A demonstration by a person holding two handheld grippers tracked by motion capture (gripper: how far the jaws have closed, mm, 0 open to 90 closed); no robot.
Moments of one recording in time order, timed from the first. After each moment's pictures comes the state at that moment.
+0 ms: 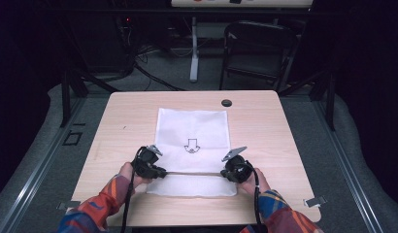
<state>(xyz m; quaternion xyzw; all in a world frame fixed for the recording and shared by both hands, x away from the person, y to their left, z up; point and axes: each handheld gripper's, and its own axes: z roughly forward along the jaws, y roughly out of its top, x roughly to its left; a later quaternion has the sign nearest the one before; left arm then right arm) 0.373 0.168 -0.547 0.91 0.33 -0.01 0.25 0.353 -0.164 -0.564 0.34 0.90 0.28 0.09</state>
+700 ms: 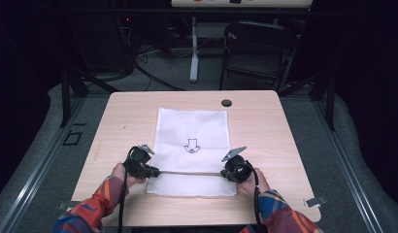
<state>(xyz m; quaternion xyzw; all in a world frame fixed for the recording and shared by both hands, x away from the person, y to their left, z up) 0.371 0.191 -0.543 0.90 0.36 -0.02 0.25 0.353 -0.164 -0.564 0.34 0.90 0.27 0.09</state>
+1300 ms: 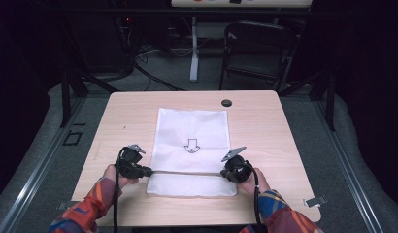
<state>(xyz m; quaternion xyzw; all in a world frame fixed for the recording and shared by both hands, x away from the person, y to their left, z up) 0.367 0.215 -0.540 0.89 0.39 -0.01 0.25 0.353 -0.163 -0.564 0.33 0.90 0.28 0.09</state>
